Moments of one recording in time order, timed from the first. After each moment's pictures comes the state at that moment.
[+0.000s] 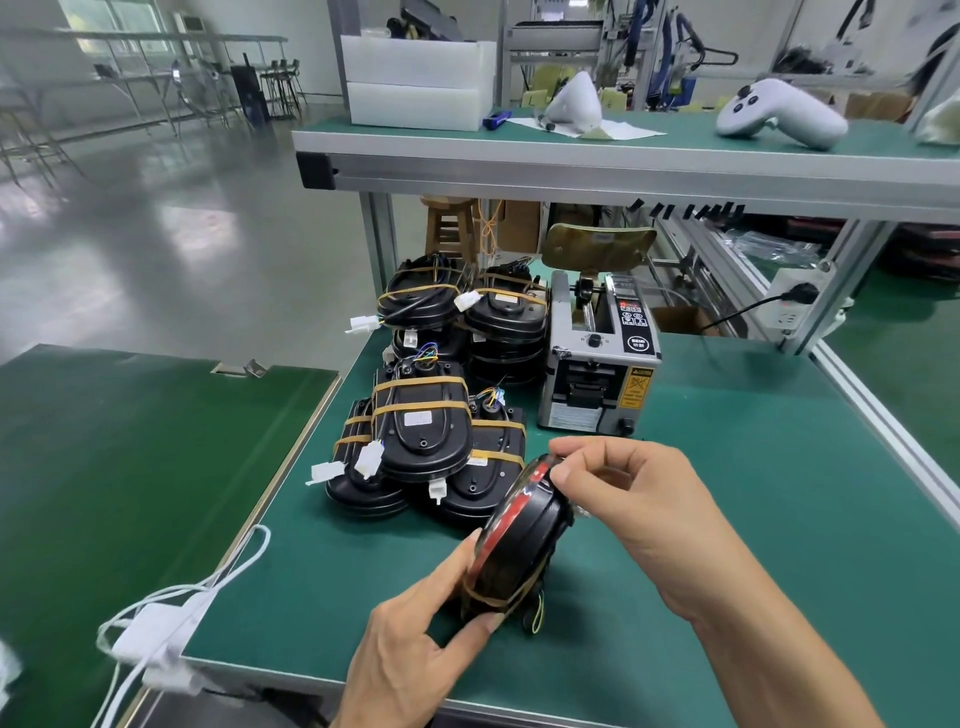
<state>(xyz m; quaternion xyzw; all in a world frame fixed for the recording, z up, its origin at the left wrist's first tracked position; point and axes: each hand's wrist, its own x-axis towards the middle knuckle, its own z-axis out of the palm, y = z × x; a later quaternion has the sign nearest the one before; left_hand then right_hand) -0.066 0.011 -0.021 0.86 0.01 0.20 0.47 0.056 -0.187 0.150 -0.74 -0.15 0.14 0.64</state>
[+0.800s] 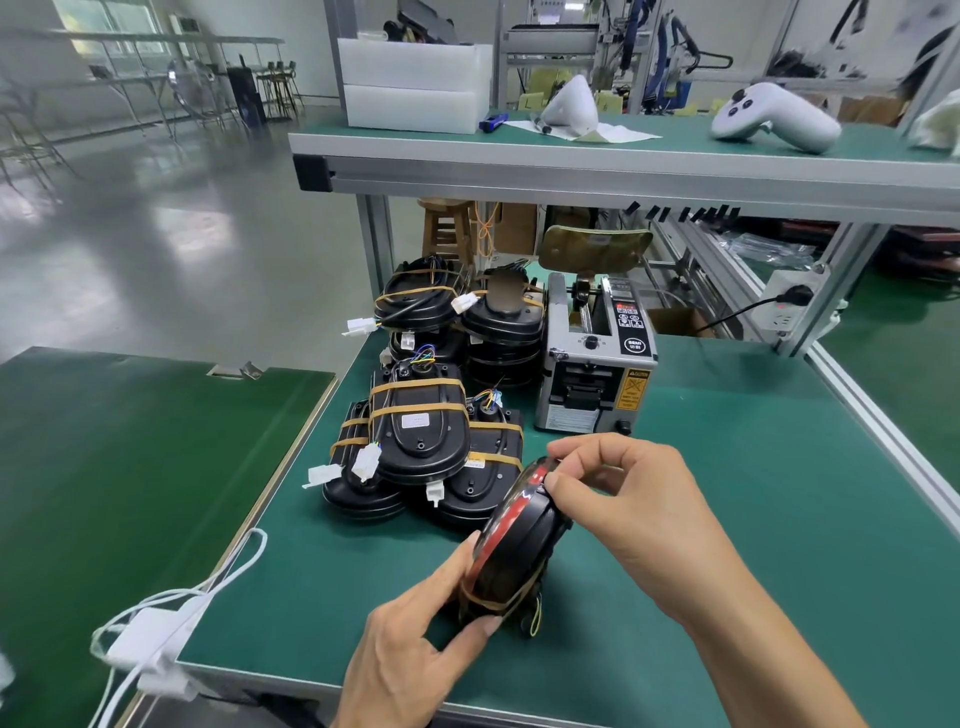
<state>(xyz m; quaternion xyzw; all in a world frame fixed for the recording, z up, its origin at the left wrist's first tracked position) -0.064 0.011 -0.022 0.85 0.01 0.21 0.48 0.050 -0.184 0.154 -0.80 -0.15 0.09 0.57</state>
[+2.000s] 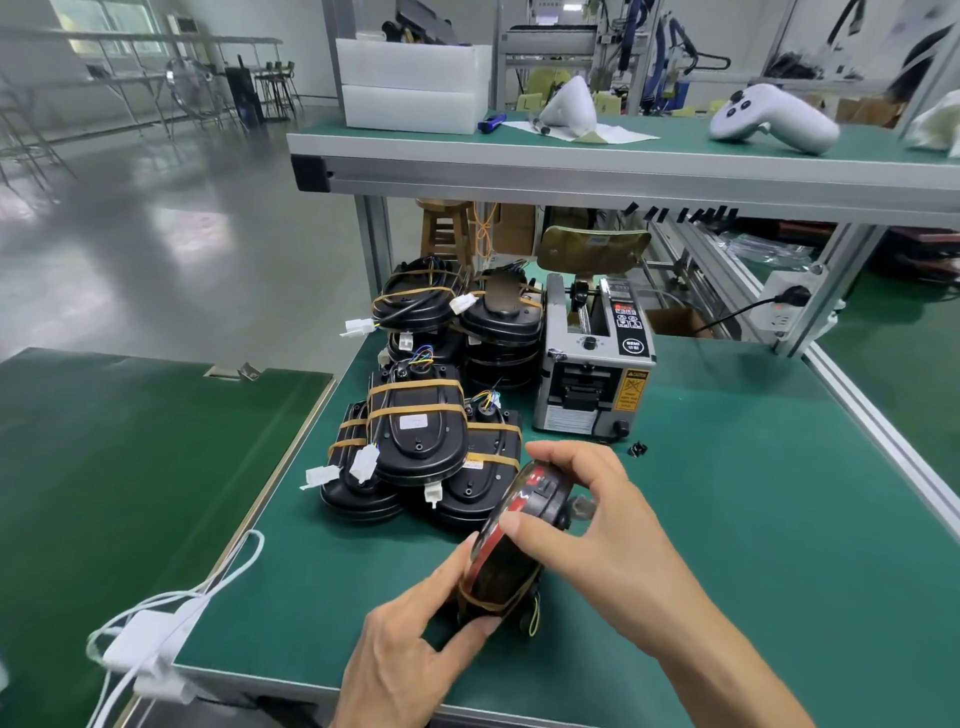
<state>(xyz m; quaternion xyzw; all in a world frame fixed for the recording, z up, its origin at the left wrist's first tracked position) -0.065 0.010 -0.017 0.85 0.01 0.21 0.47 0.037 -0.179 0.135 -0.81 -0.21 0.10 0.53</state>
